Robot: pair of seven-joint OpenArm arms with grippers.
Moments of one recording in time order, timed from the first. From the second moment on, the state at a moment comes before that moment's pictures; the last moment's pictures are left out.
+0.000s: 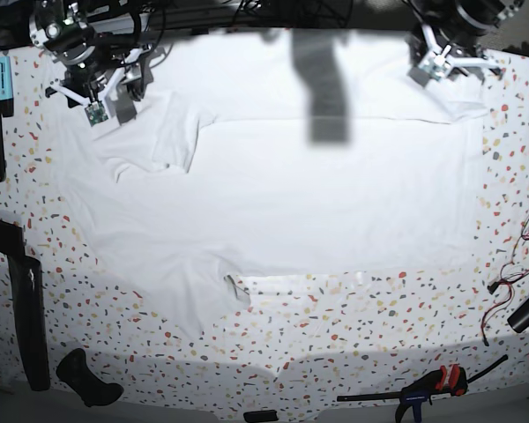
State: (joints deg) left arm 43.7 -30.5 5.2 114.5 -0.4 -7.1 27.4; right arm -36.8 23.6 9.3 104.8 5.1 17.0 -37.5
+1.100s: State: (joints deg) left arm 38.8 -30.4 3.0 112.0 -2.9 -5.3 28.1; right arm -35.2 25.5 9.4 127.6 1.1 9.6 -46.3
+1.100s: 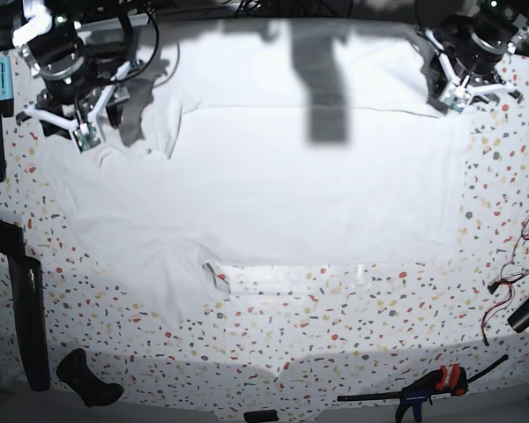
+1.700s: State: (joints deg) left arm 30.7 -30.3 3.0 102.3 -4.9 -5.0 27.1; right arm -34.2 25.3 9.4 127.6 1.1 9.7 -46.5
